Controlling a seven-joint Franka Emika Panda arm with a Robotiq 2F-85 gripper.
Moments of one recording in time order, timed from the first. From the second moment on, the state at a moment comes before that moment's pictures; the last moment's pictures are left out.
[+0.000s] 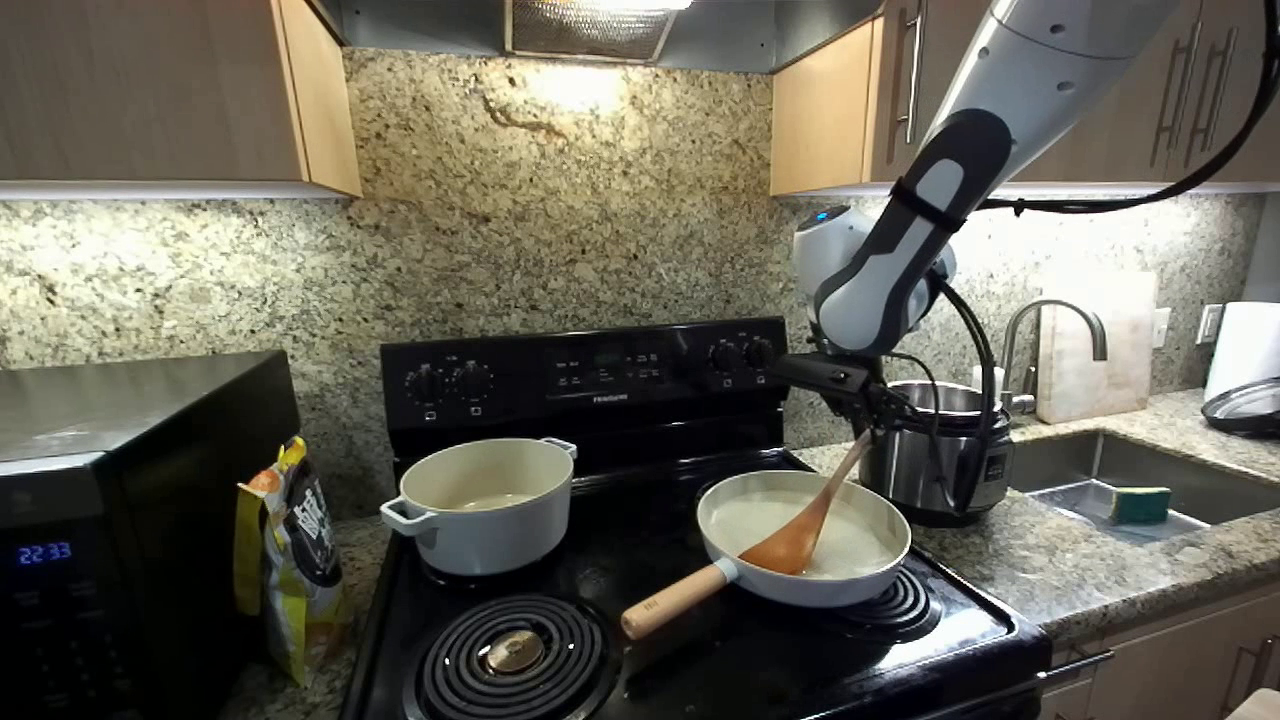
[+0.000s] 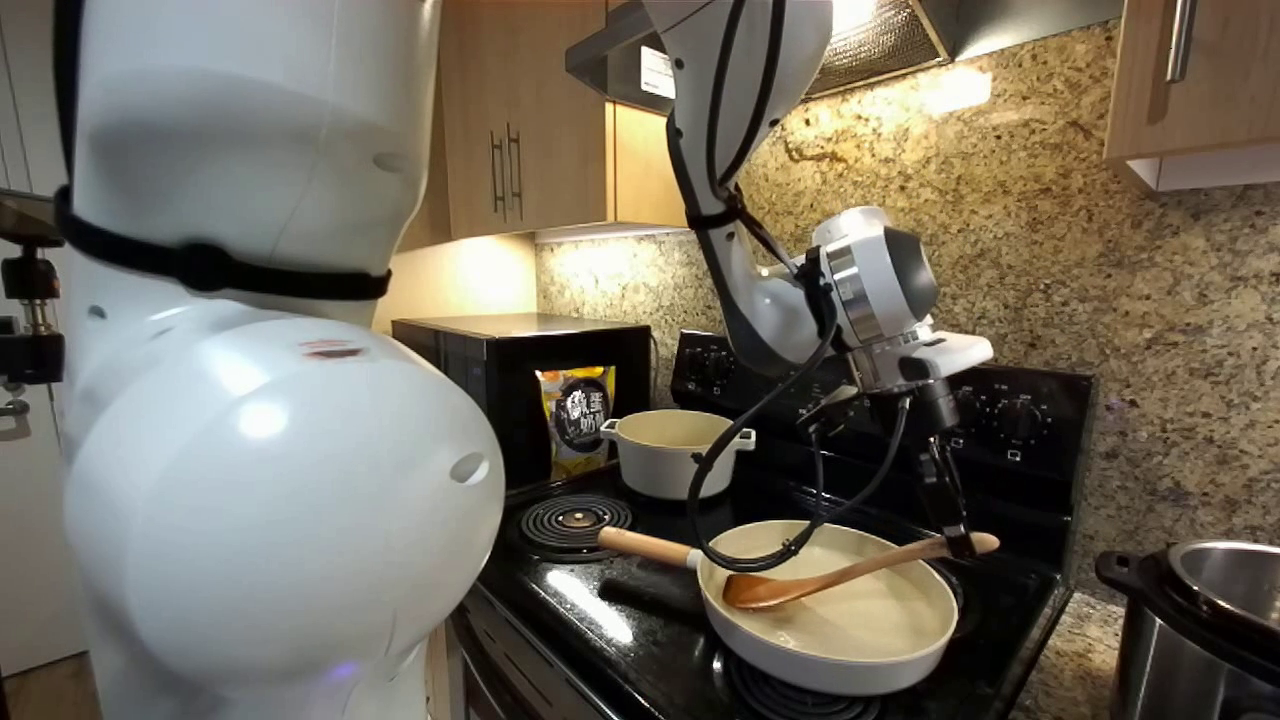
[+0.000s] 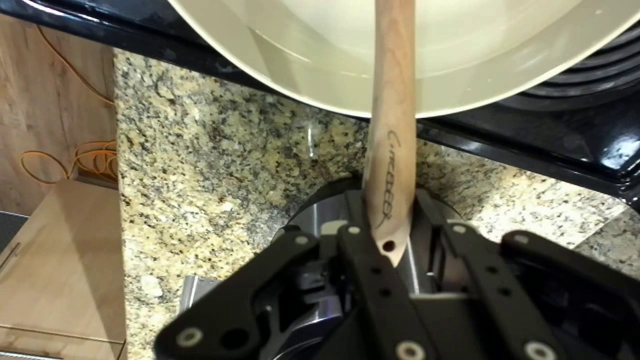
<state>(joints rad) -0.06 0.14 -0.20 -2.29 -0.60 2.51 1.64</state>
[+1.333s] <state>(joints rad) -0.17 0.09 -0.29 -2.26 -0.60 2.51 1.60</state>
